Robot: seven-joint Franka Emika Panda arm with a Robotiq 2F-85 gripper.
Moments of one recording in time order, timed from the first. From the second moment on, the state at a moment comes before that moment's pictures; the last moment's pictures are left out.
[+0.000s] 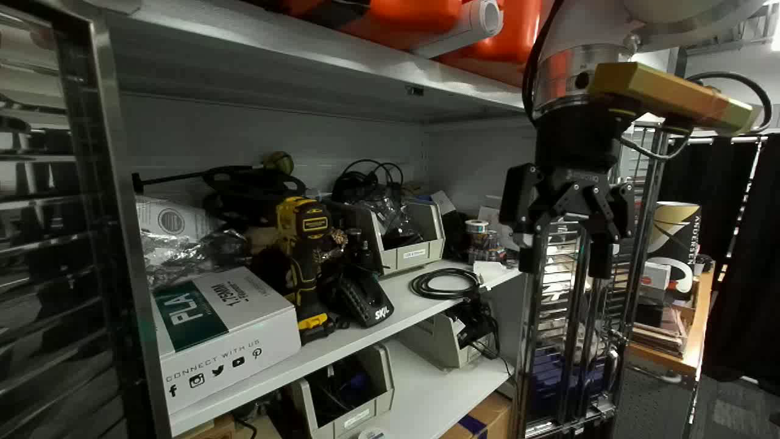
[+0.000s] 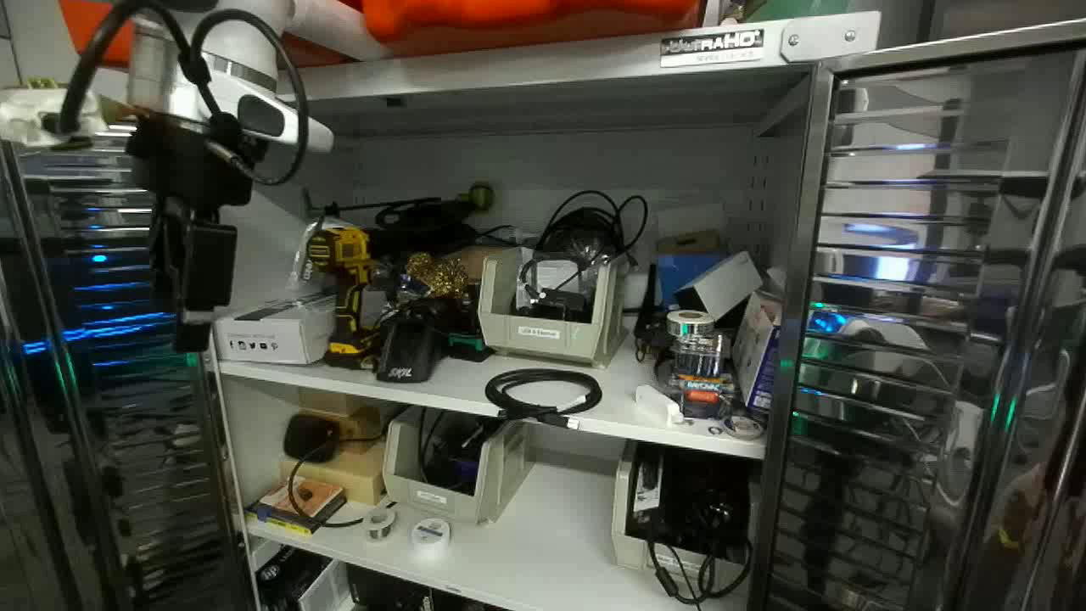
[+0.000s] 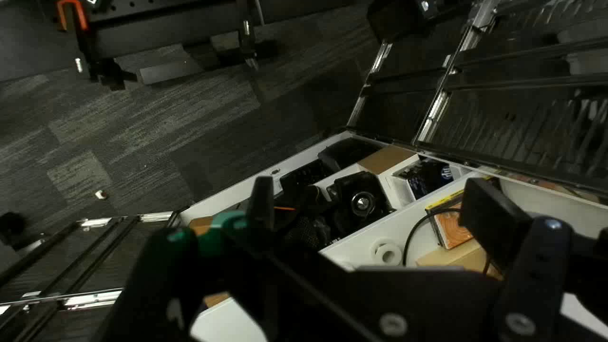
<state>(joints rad) 0.08 -0.48 0.13 -2.25 0.26 1.66 0.34</state>
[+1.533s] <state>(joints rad) 0.00 -0.27 0.10 -2.29 0.11 1.80 0.34</state>
